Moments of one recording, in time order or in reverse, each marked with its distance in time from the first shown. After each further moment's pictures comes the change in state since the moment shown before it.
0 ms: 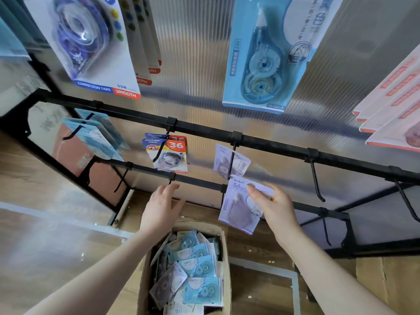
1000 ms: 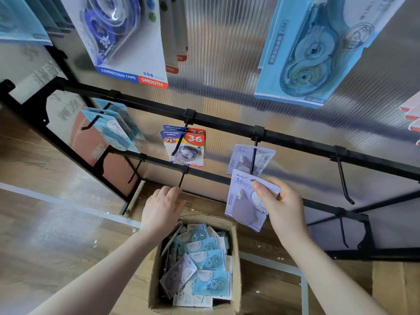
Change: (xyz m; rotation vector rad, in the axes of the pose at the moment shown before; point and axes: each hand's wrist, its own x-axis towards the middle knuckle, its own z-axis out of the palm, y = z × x) left_hand -0.004 -0.043 -0.005 0.294 0.063 0.170; right_hand -0.012 -0.008 0.030 -0.050 -0.020 -0.203
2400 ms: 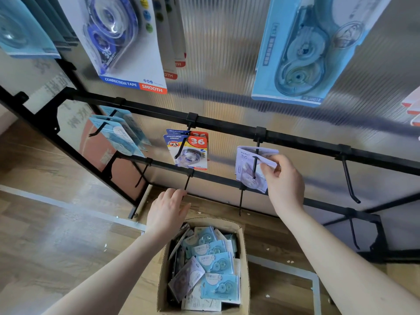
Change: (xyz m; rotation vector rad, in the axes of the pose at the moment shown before) left_hand -0.001 0.002 -0.003 0.005 -0.003 -0.007; right_hand 0.055 0.018 0.005 -0.503 0.245 -0.079
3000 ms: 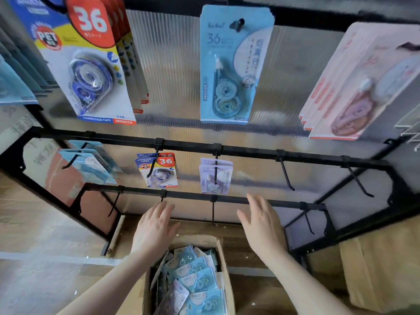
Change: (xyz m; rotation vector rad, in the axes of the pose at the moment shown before) left_hand -0.016 0.029 -0.022 0.165 -0.022 0.203; right_hand -0.086 0.020 -0.052 -0.446 -0.164 -0.026
